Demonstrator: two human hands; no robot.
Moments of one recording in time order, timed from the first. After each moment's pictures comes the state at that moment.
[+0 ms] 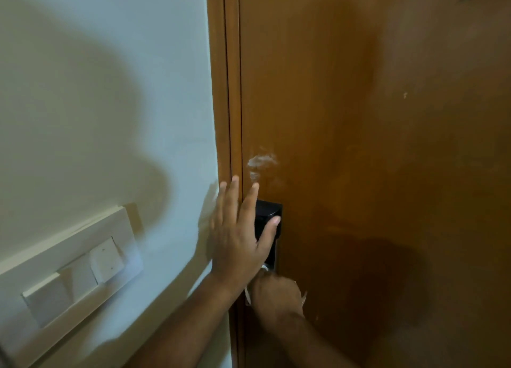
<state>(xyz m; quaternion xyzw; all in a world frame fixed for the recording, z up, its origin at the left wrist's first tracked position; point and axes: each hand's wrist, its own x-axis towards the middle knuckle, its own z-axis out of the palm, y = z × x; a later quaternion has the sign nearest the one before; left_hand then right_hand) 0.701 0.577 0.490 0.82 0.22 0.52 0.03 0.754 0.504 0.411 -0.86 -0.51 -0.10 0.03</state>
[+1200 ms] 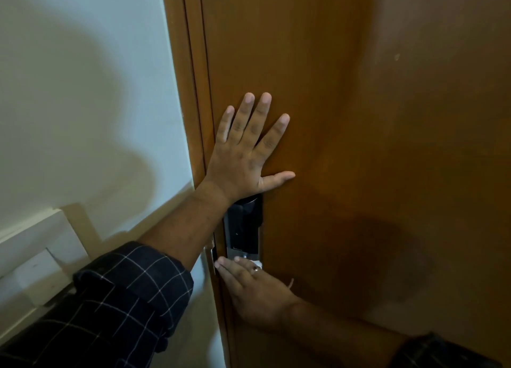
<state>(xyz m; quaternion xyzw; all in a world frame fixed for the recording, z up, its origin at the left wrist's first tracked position) 0.788 0.637 0.568 0.81 0.03 0.53 -0.26 0.782 0.499 0.389 -0.66 -0.71 -0.23 -0.07</state>
